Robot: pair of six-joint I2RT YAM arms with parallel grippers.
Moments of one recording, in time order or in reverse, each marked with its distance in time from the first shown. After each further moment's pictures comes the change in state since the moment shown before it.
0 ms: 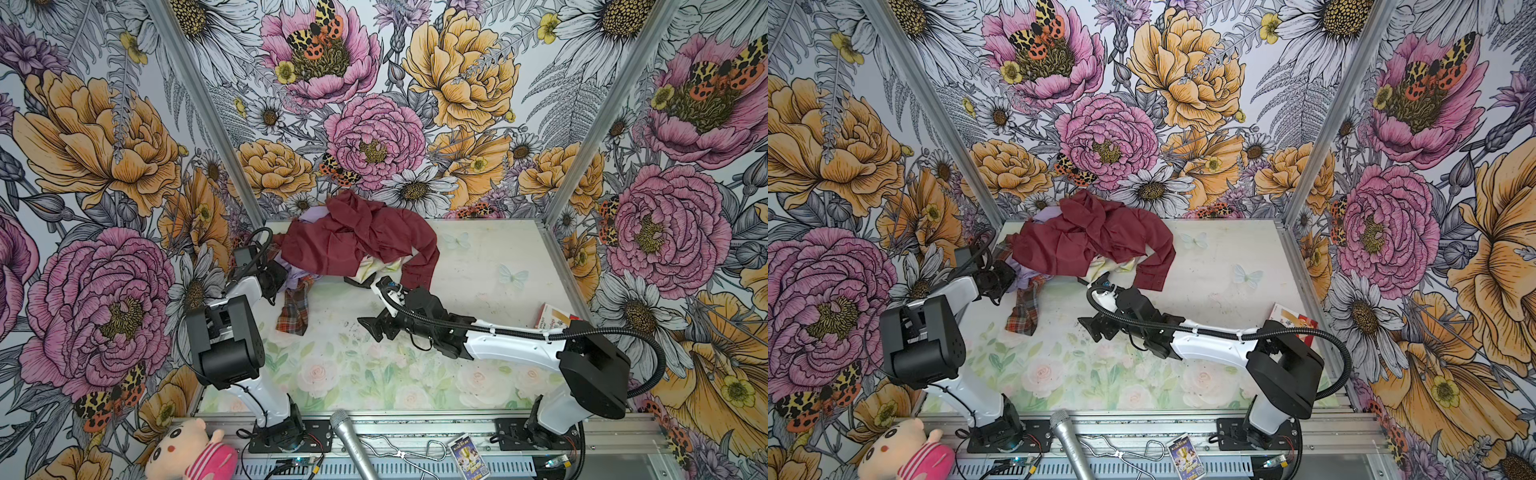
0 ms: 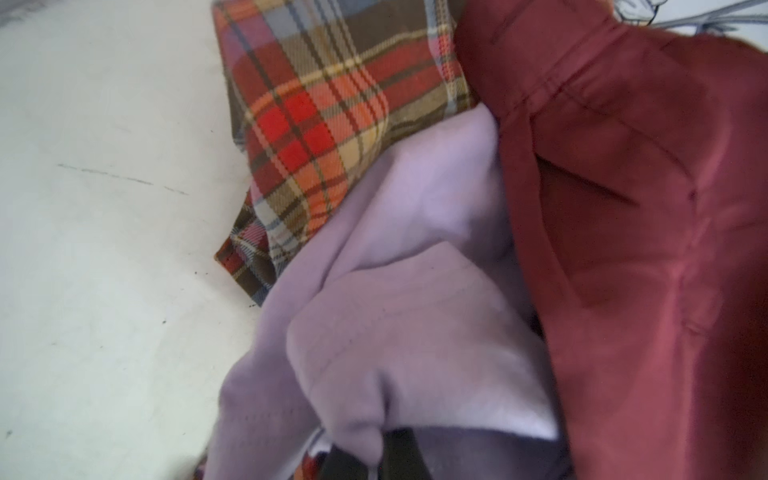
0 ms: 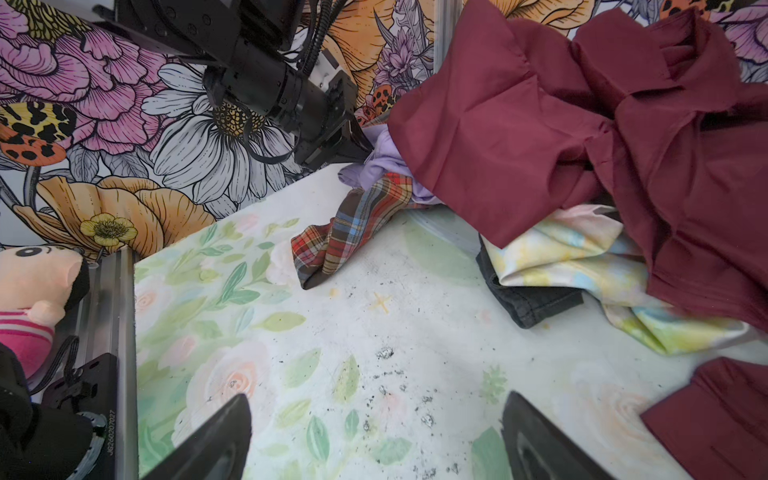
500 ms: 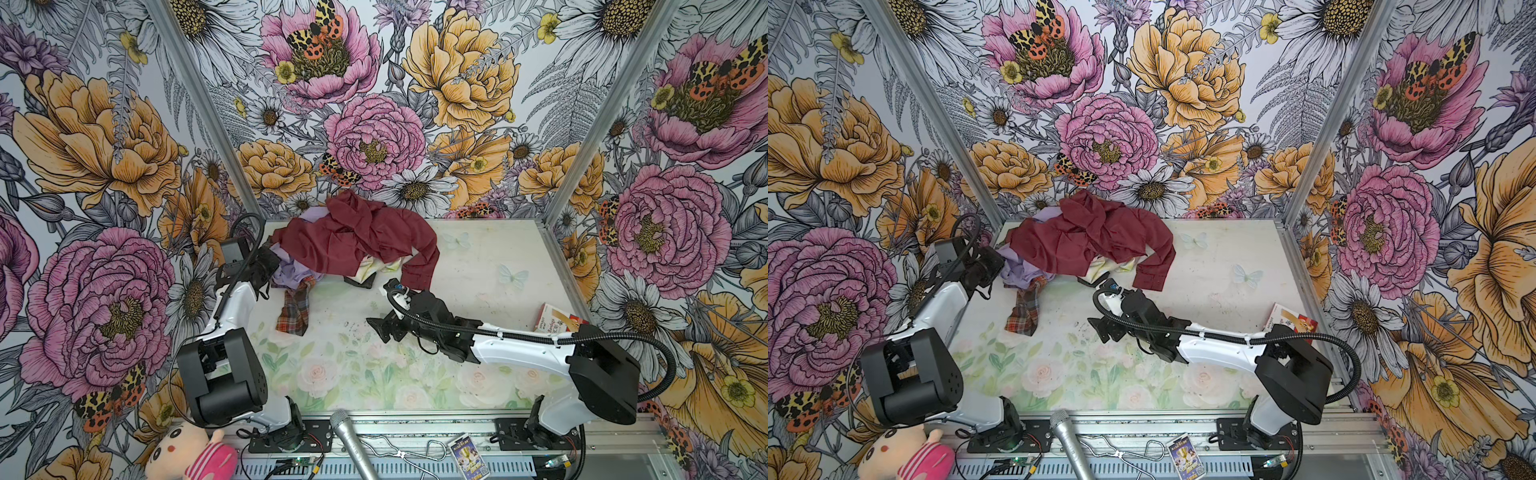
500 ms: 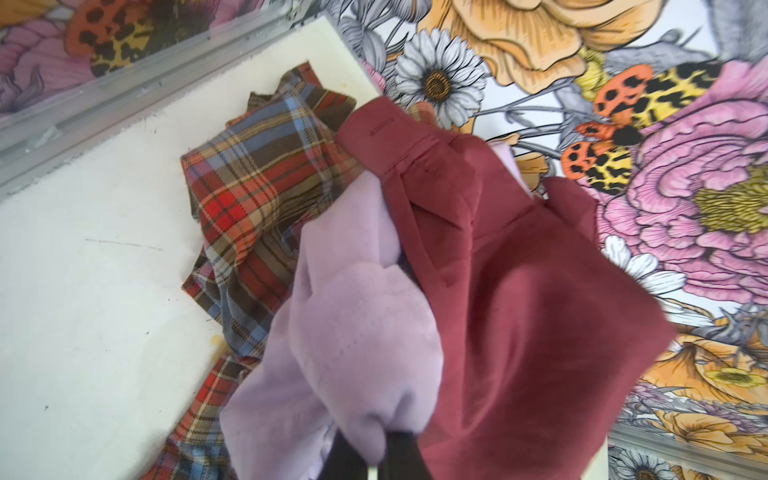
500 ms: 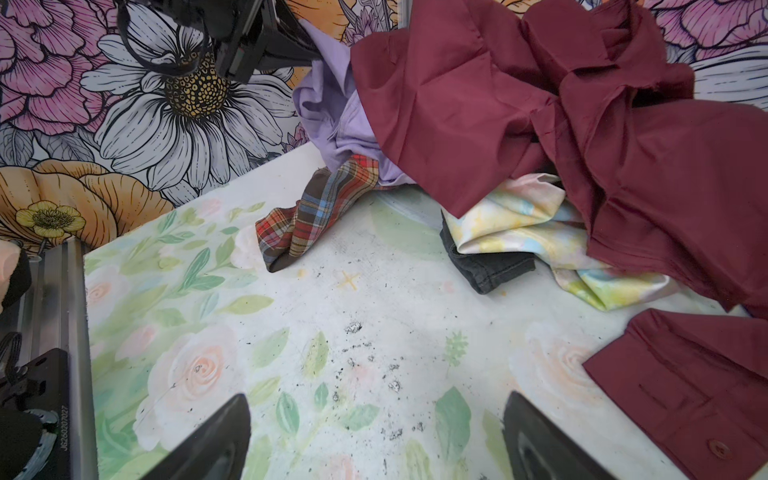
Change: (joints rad) left arm 0.001 -0.251 0.008 -0.017 0.001 -0.009; right arm 0.000 -0.047 -0.049 -0.039 0.081 -0.008
